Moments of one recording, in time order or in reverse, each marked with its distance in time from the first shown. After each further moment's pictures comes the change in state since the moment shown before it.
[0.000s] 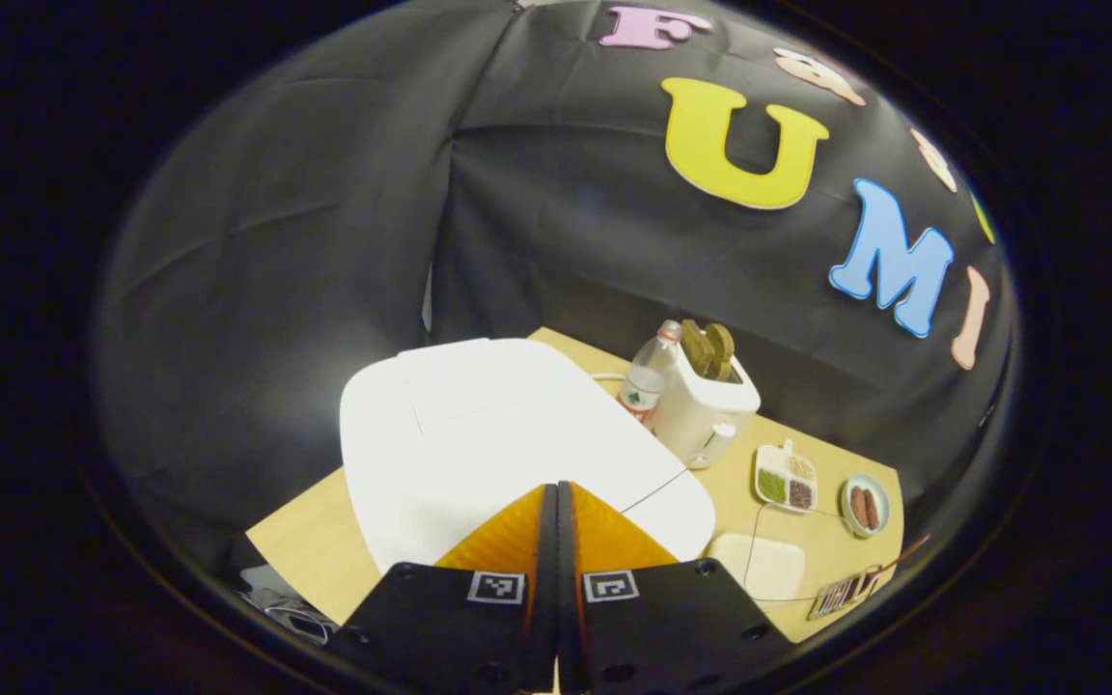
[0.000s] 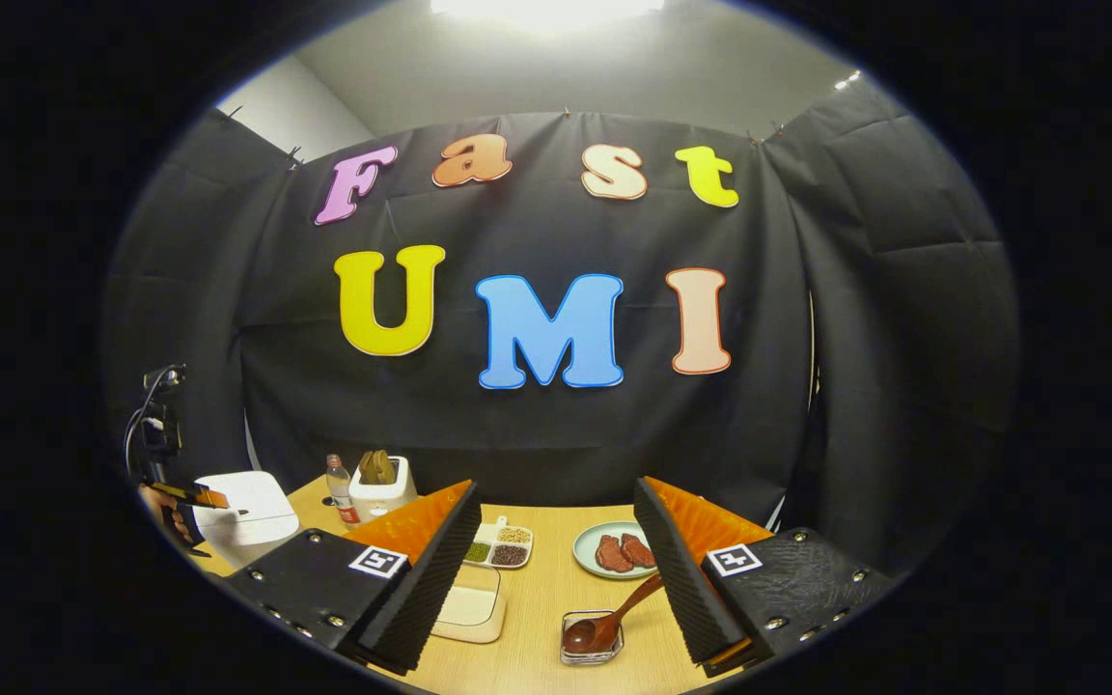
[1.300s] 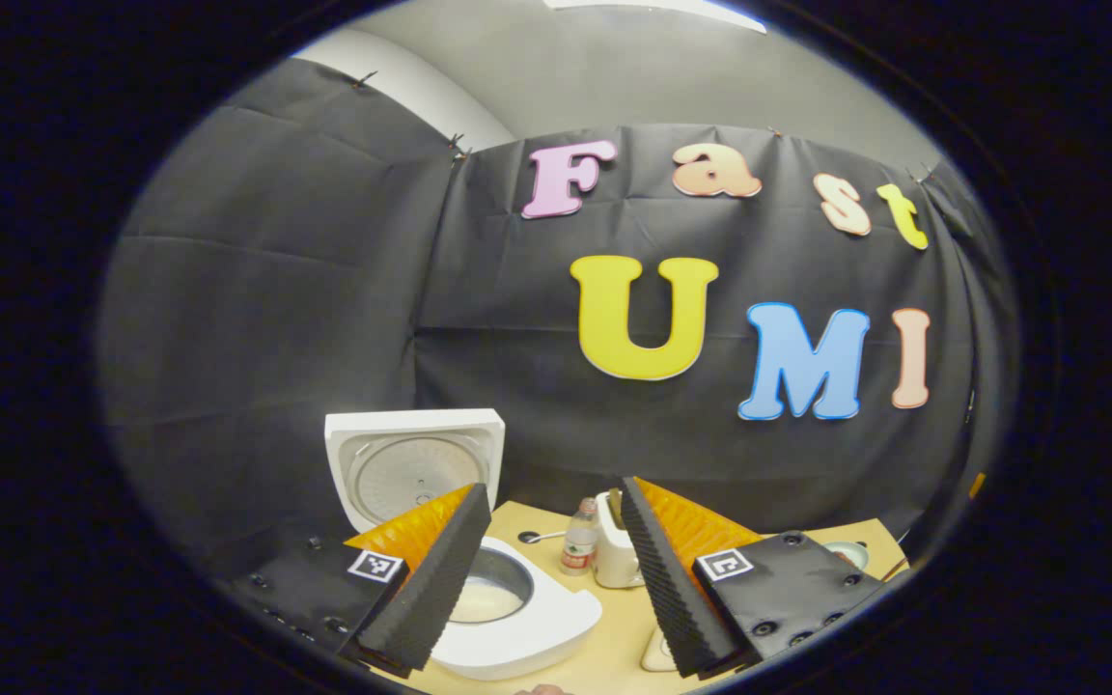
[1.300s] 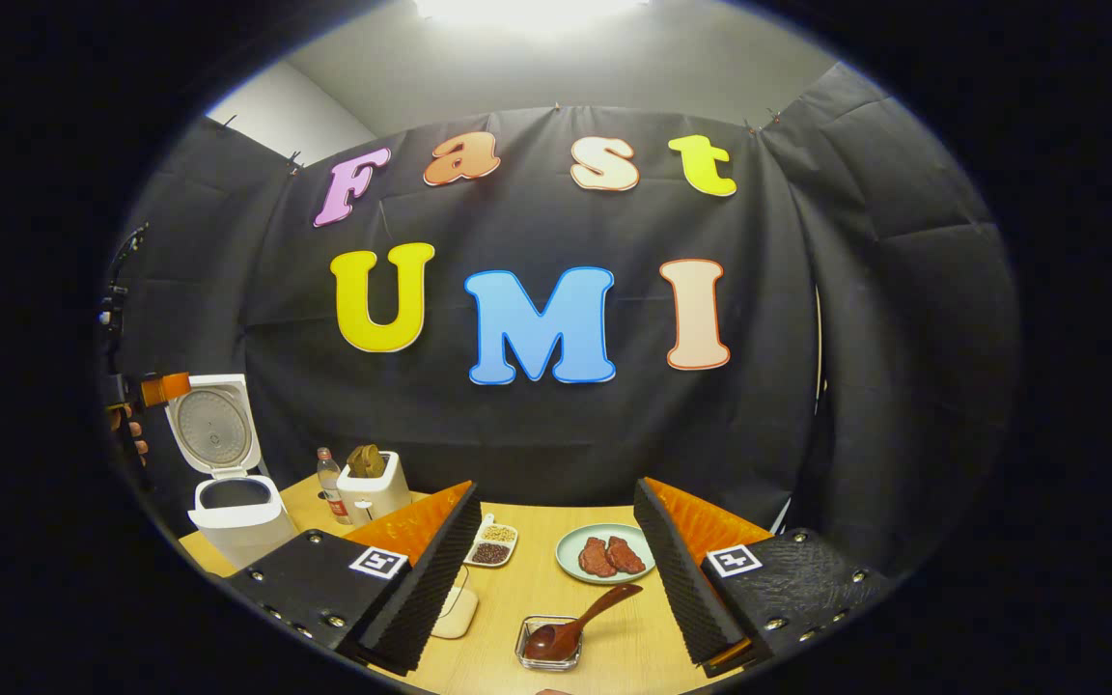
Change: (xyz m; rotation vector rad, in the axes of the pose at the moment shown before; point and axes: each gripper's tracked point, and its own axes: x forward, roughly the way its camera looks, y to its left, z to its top) left arm -0.204 -0.124 0.127 0.161 -0.592 -0.092; right arm 0.016 -0.061 -0.018 0.015 0.012 0.050
